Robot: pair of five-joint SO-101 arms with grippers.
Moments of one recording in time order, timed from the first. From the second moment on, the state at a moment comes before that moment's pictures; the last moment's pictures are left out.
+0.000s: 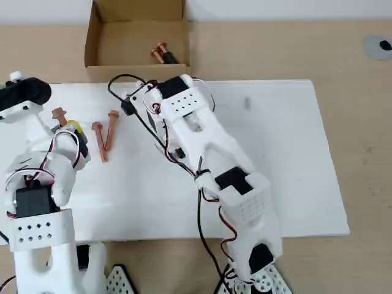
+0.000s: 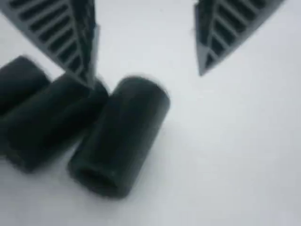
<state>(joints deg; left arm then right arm) -12.8 -59.1 47.2 56.0 2.8 -34.6 32.1 -22.9 96.1 1.6</state>
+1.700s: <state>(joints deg) -12.8 -59.1 49.9 53.7 2.8 -32.1 43.5 -80.0 101.7 5.5</state>
